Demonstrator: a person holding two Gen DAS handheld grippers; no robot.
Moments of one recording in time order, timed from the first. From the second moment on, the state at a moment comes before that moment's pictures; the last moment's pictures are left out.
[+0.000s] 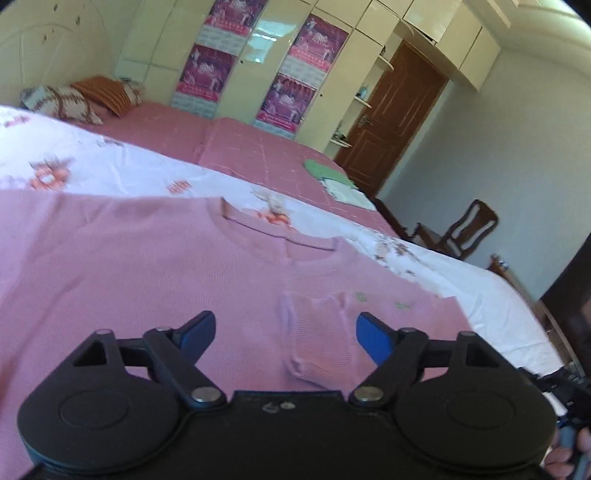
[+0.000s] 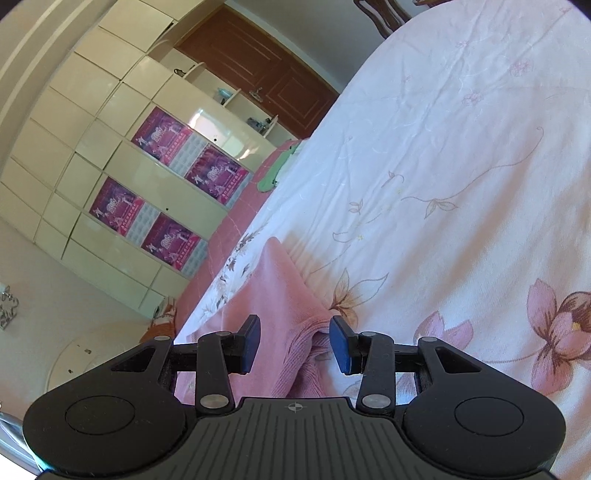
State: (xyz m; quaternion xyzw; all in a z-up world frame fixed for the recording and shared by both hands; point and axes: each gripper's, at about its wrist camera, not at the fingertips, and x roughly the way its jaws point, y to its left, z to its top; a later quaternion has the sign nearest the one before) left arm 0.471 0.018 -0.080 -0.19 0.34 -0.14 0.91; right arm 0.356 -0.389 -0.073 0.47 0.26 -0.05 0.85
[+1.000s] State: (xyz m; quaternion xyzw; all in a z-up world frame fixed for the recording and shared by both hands) left arm 0.489 0.037 -0.105 -0.18 0.37 -0.08 0.91; right arm 0.350 -0.380 -0.087 0.54 0.26 0.00 0.80
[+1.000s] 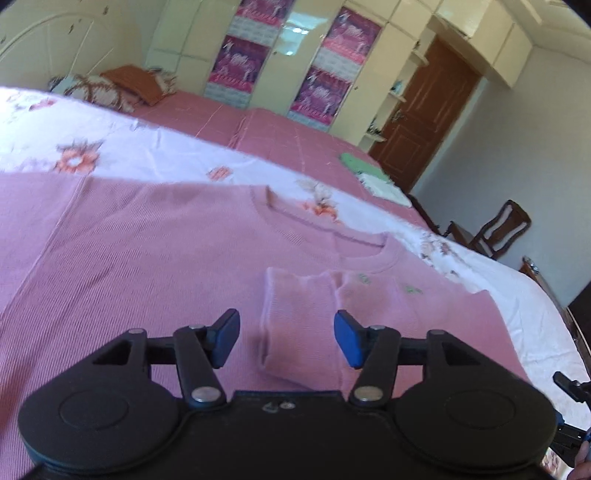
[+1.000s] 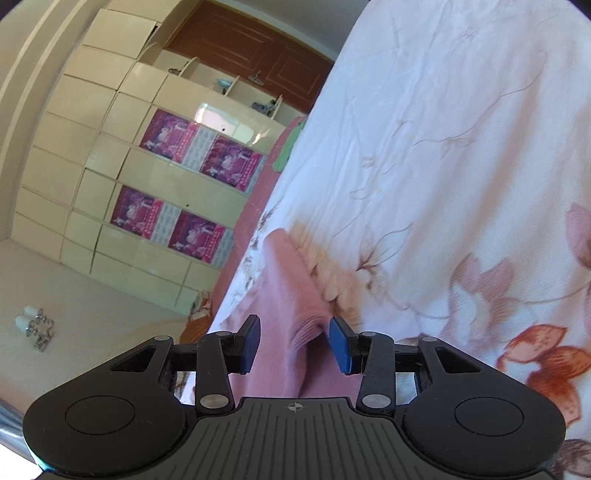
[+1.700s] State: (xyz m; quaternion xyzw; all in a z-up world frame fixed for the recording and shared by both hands) left arm 0.509 0.031 -0.111 -0.12 0.35 -0.09 0.92; right arm 0.378 -0.397 -0.058 0.37 0.31 0.02 0.88
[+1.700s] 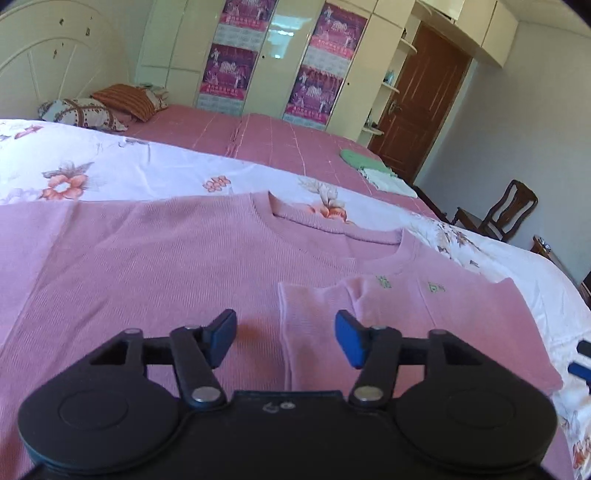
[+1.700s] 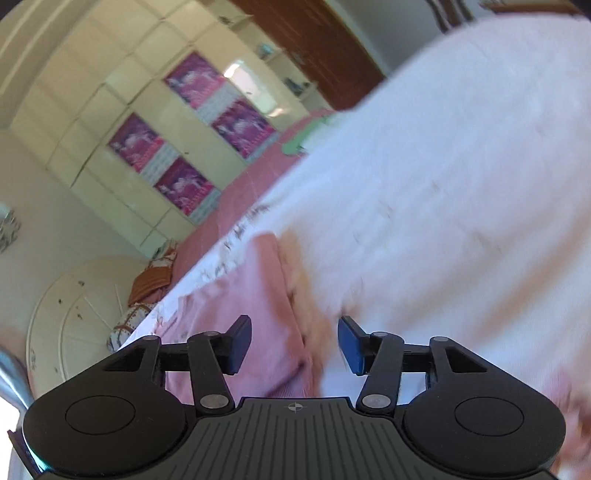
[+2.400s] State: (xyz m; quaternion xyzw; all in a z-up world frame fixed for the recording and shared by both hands) left arm 0.529 0.010 -0.119 -0.05 0.35 -0.08 0.93; right arm 0.490 -0.390 -0.081 0.29 0.34 0.08 0.89
